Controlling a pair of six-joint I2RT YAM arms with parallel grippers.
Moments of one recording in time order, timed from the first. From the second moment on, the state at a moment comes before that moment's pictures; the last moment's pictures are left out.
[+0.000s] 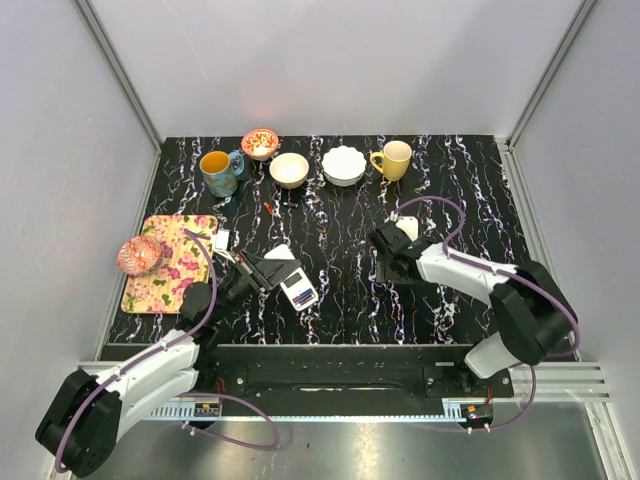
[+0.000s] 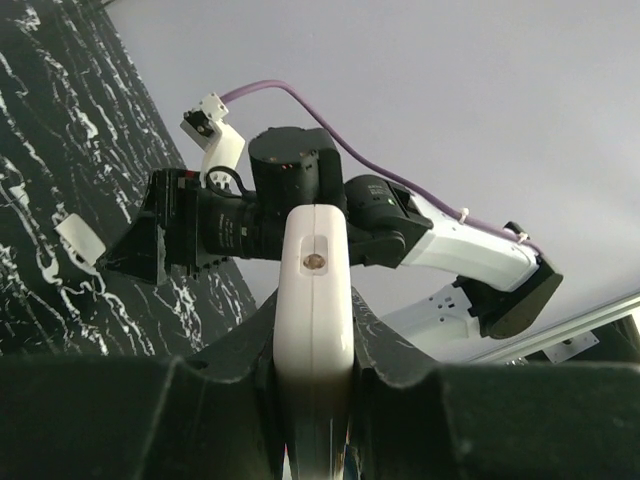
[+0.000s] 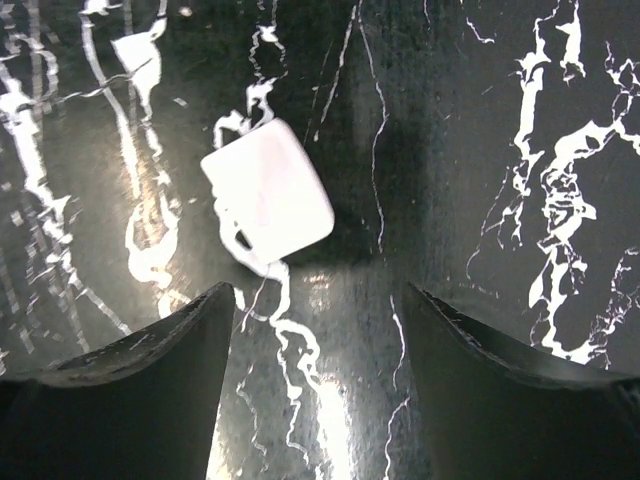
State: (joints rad) left arm -0.55 0.79 0.11 0.97 0.34 -1.29; right arm 0.66 1.49 0.86 -0.55 0.41 0.65
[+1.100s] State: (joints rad) left arm -0.55 0.78 0.07 0.94 0.34 -1.28; right arm 0.56 1.65 0.92 -0.42 0.26 0.67
